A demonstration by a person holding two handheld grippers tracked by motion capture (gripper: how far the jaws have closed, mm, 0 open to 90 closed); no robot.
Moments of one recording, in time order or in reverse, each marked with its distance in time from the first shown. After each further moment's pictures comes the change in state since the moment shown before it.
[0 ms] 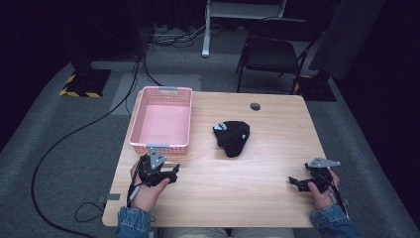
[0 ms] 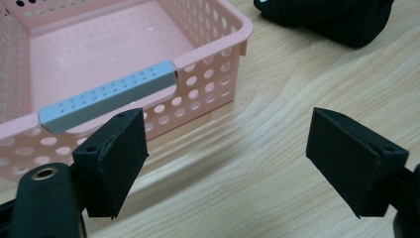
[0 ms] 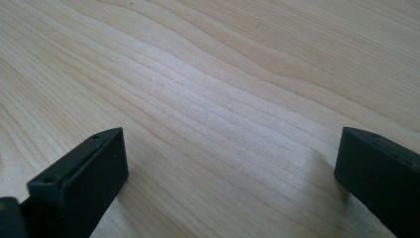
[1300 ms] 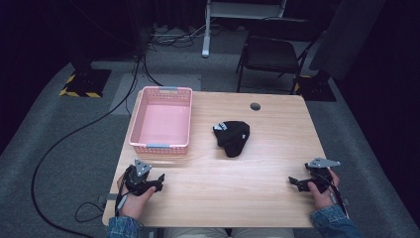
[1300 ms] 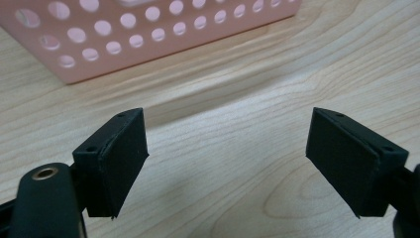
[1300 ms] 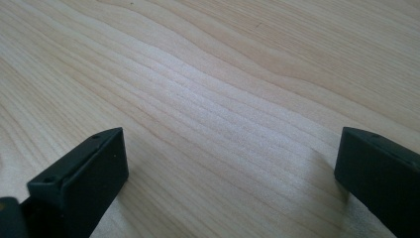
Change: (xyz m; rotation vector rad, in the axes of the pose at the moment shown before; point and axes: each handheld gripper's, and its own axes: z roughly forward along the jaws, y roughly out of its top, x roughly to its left) left arm 0.031 -0.055 0.004 0.115 0.055 -0.093; right arm 0.000 0.000 0.000 0.000 0.000 0.000
